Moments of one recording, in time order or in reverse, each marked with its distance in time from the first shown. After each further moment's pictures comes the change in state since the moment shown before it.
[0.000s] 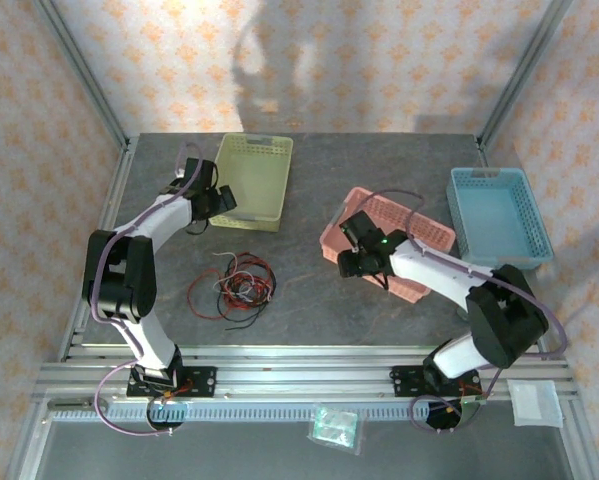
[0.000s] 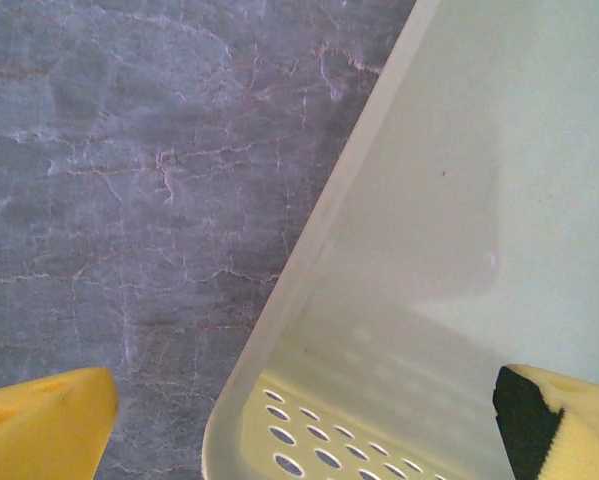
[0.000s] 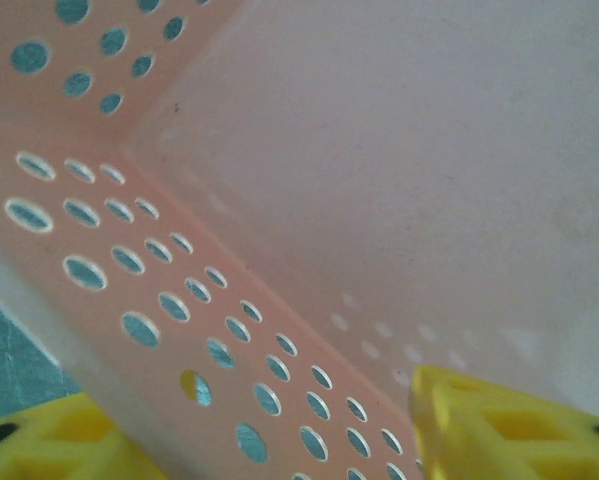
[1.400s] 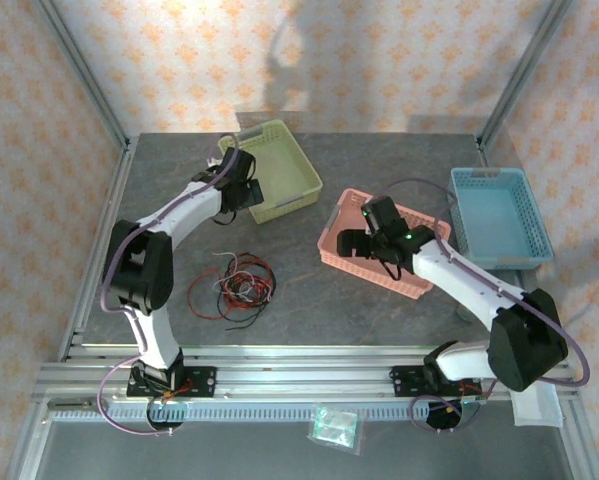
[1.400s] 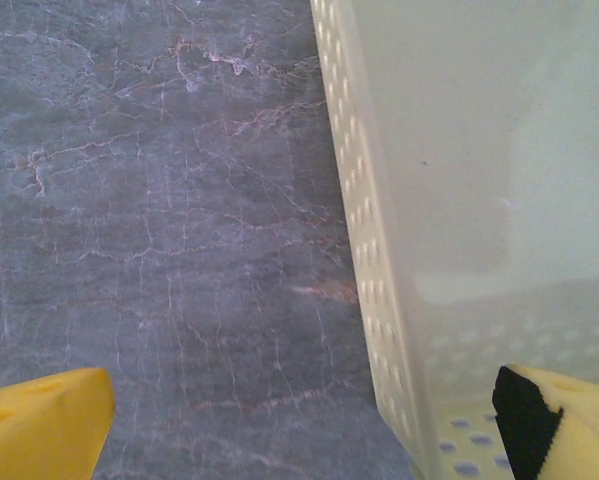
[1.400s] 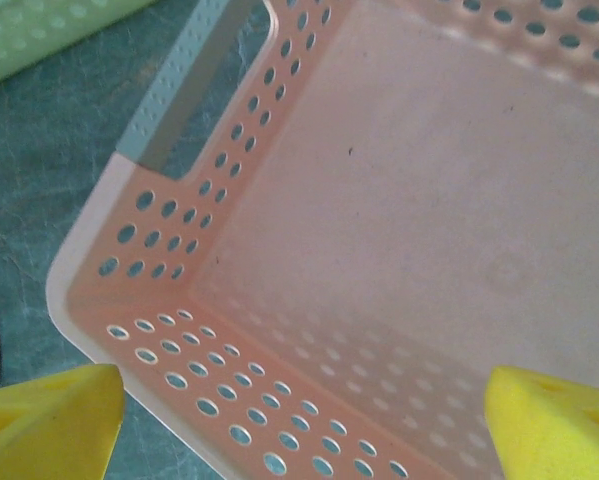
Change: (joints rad) left arm -0.188 0.120 0.241 -0.178 -0.142 -0.081; right arm -0.095 -0.151 0.014 0.039 -0.084 0.076
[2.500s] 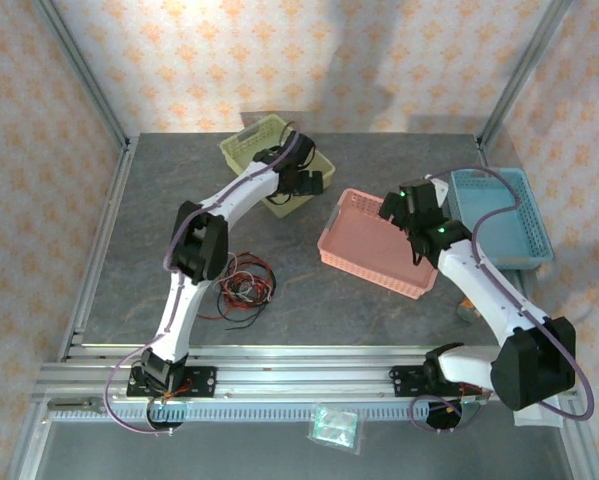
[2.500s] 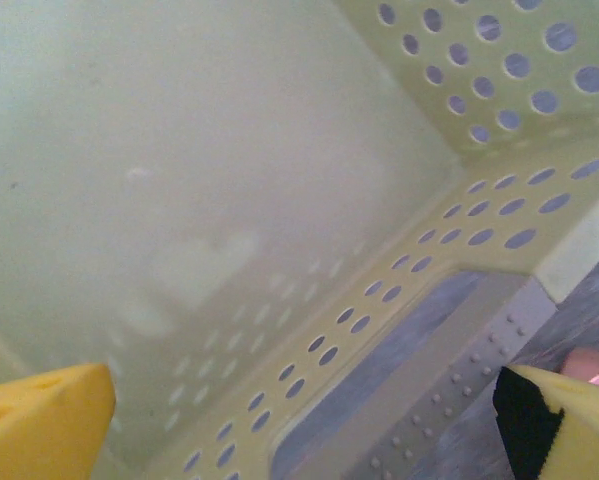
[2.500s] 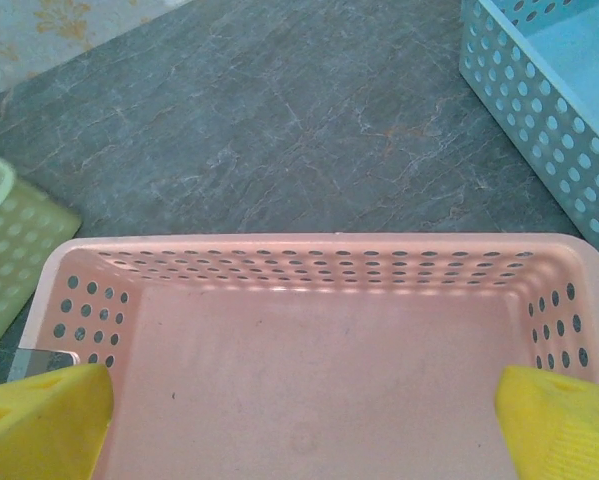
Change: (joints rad) left arm -0.177 0.421 0.607 -0.196 0.177 0.087; right arm -0.212 -0.105 0.039 0.051 0.312 0.170
